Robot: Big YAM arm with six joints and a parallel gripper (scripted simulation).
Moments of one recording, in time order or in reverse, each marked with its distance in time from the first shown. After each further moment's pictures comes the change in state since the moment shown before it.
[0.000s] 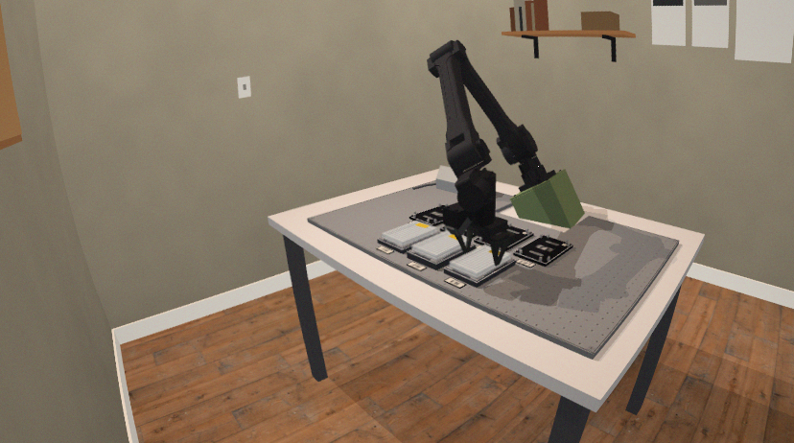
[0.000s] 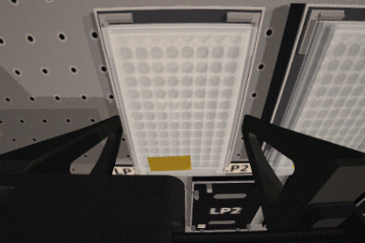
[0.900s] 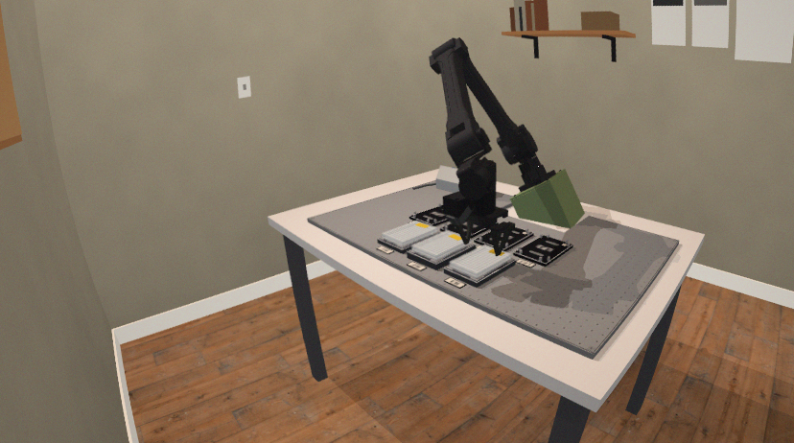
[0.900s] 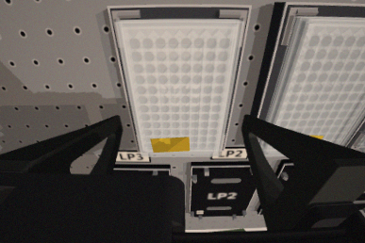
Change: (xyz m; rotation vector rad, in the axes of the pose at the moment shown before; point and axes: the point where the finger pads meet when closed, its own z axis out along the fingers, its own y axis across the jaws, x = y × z) arm 0.001 0.000 -0.024 0.001 -0.001 -0.003
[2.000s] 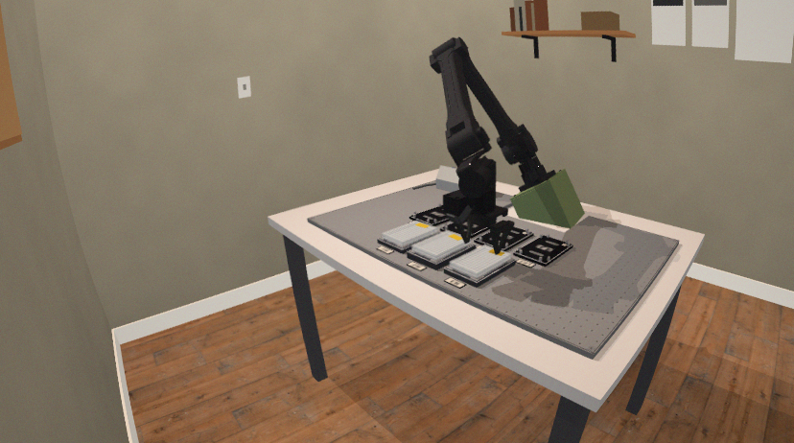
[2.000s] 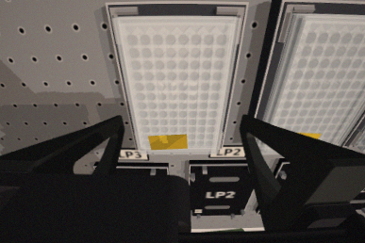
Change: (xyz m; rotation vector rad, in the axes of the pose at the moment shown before) arm 0.002 -0.002 -0.002 -0.002 -0.004 -0.004
